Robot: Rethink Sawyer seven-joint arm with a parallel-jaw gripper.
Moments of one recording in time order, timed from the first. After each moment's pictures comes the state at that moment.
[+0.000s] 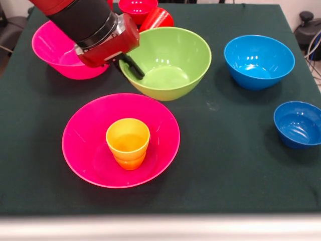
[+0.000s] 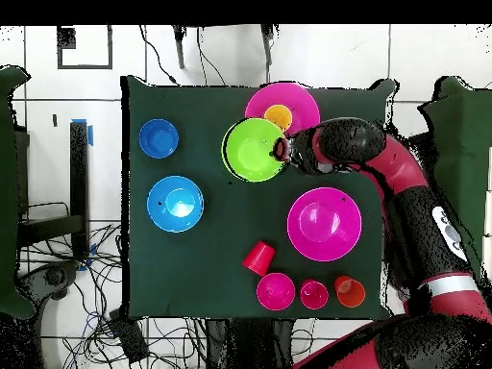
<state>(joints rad) -0.85 -0.32 0.68 1.31 -0.21 1.00 1.40</state>
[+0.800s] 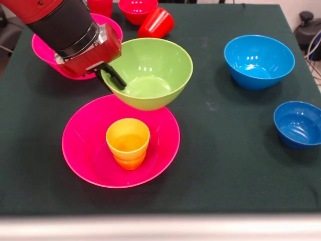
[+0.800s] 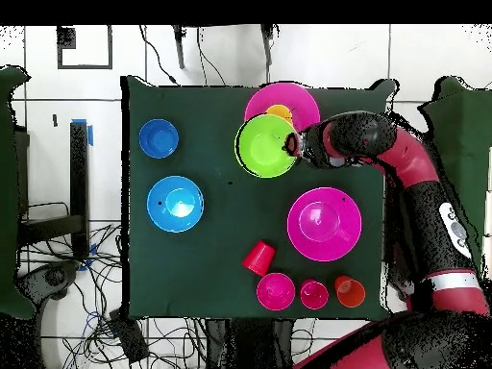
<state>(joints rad) -0.87 -0.28 0.73 1.20 -0.31 1.06 1.35</state>
